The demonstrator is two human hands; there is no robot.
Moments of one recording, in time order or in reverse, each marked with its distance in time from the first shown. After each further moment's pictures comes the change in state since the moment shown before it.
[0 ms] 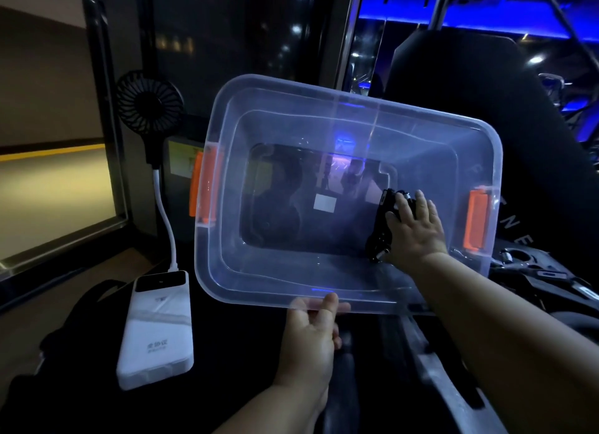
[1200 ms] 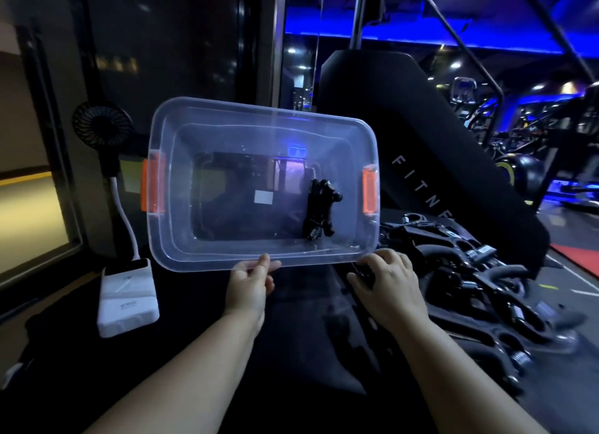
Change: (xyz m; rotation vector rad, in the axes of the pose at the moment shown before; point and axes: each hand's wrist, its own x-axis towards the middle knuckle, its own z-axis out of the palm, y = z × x) left_hand -0.003 -0.002 -0.001 0.062 0.013 0.085; right_hand -0.213 0.030 -0.027 0.678 0.216 0.269
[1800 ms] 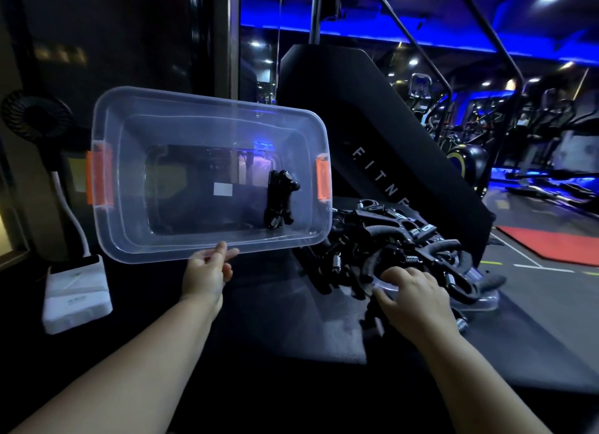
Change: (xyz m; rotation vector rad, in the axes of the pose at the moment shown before) left_hand 0.002 -0.003 0.003 0.031 0.006 0.032; right_hand -0.064 0.067 -0.067 -0.200 -0.142 0.277
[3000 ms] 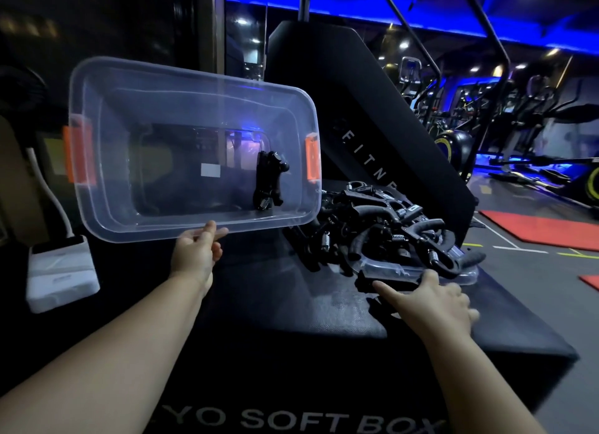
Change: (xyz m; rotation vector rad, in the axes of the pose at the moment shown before) left_hand 0.002 -0.001 -0.002 0.016 -0.009 0.004; right_hand -0.028 0.029 -0.003 -0.094 -0.139 0.517
